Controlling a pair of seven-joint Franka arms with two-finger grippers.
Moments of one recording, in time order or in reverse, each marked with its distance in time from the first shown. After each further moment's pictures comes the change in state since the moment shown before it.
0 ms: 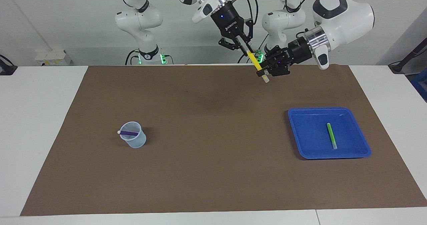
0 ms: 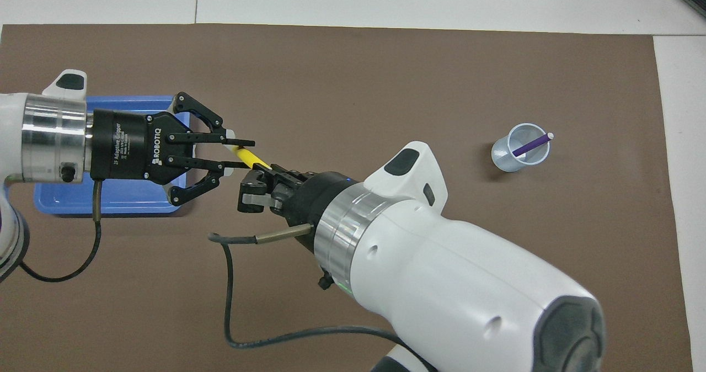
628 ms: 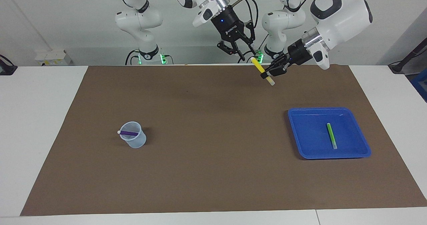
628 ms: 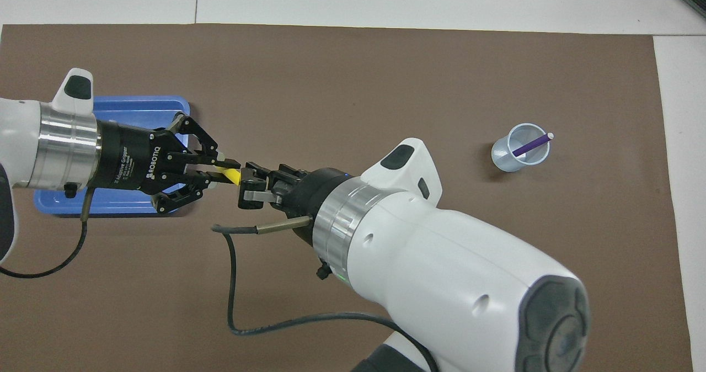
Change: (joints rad) left arm 0.000 -0.009 -0.001 -0.016 0.278 -0.017 0.284; right arm -0.003 0.019 0.003 0.002 0.005 0.000 0.005
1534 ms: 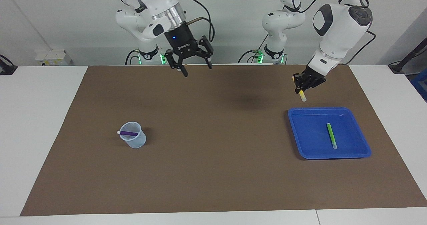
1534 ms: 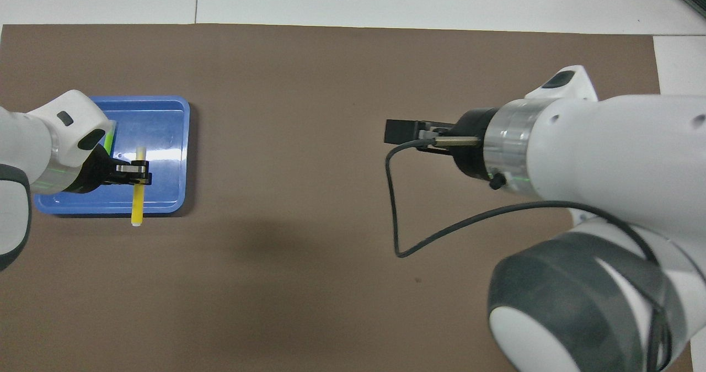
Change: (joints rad) left arm 0.059 0.025 0.011 -0.092 0.730 0.163 1.087; right arm -0.410 -0.054 -0.030 0.008 -0.004 -0.459 -0.411
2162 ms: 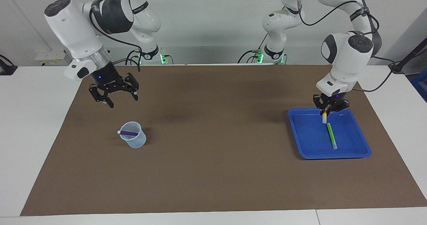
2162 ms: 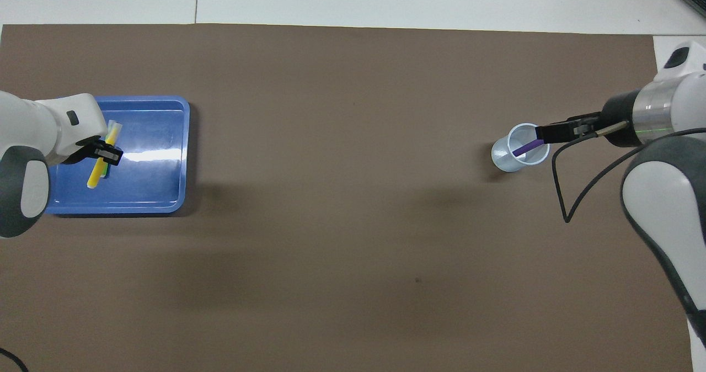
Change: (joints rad) left arm 0.088 0.176 0.001 -0.025 0.159 0.269 0.220; right arm -0.241 0.092 -0.006 -0.123 -0.134 0.047 -0.582
